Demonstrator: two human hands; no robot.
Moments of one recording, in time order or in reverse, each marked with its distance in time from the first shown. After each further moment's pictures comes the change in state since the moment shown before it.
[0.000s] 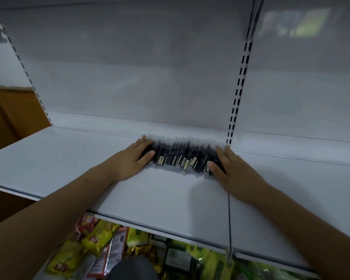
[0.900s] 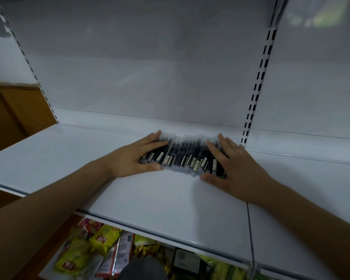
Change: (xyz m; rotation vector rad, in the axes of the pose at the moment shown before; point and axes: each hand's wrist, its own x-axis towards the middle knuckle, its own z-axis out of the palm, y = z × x) left_hand 0.005 -0.027 -0.020 0.007 -0.095 0.291; right_hand 0.024 -0.022 0.002 -0.216 0.028 -0.209
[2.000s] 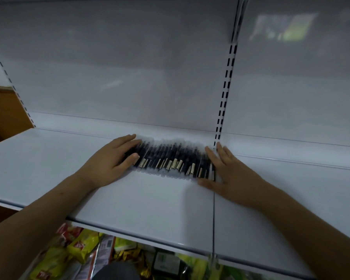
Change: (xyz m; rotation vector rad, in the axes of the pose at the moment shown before) left_hand -0.006 0.032 0.016 0.078 0.380 -0.073; right_hand -0.038 0.041 -0.012 0.082 -0.121 0.085
